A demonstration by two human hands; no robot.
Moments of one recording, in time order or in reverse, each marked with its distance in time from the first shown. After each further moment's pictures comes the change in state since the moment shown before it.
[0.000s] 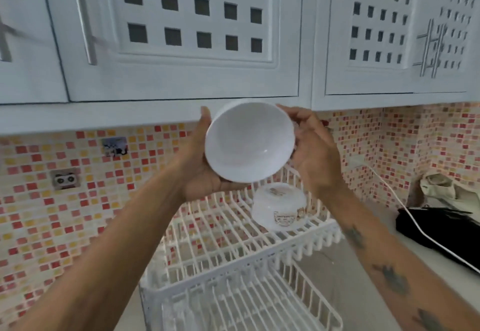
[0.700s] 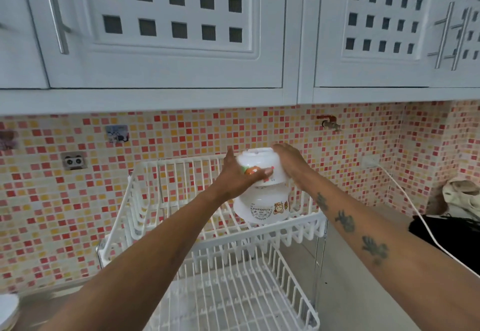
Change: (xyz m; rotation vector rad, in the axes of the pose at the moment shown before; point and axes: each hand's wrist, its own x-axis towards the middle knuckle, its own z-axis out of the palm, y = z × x) left_hand 0.103 -0.104 0.035 0.869 0.468 0.125; right_hand 0.051 0.096 -0.080 -0.491 -0.106 0.582
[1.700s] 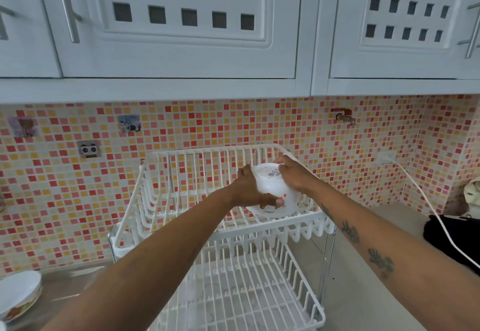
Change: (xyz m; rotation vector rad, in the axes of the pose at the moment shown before) left_hand -0.006 -0.017 0.017 0.390 -0.229 -0.122; right_hand 0.005 0.040 0.009 -0.453 -0.168 -0.022
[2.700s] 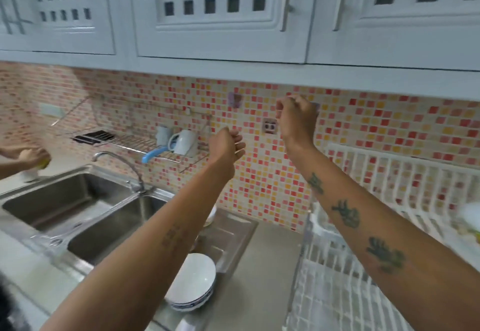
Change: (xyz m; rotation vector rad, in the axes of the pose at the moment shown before) left_hand -0.200 -0.205 -0.206 -1.204 1.162 -0.340; right_hand -0.062 -0.334 0.202 0.912 -0.016 -0.383
